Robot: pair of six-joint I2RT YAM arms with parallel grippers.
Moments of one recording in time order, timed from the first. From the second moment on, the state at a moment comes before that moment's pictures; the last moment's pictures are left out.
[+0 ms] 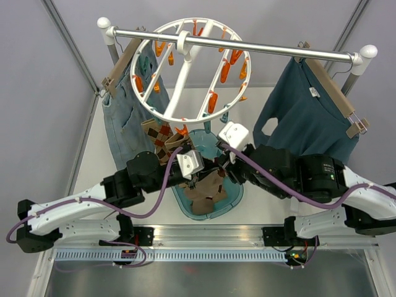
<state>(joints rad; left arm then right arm) -1.23 0.94 1.01 -0.04 0.03 0.18 1.44 1.21 1.75 -1.03 0.58 0.10</state>
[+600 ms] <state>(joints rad) -1.23 0.96 0.99 -0.02 -0.39 -0.13 1.43 0.95 1.43 -0.48 0.87 -0.06</state>
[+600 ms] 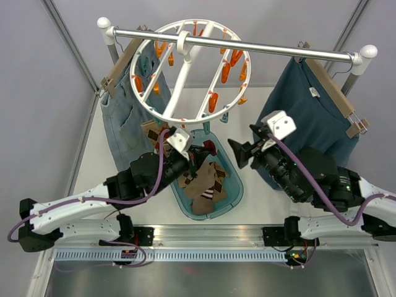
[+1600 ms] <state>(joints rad) -1.16 0.92 1.02 -0.17 -0.65 -0.25 0.94 1.08 1.39 -0.33 0.19 -0.14</state>
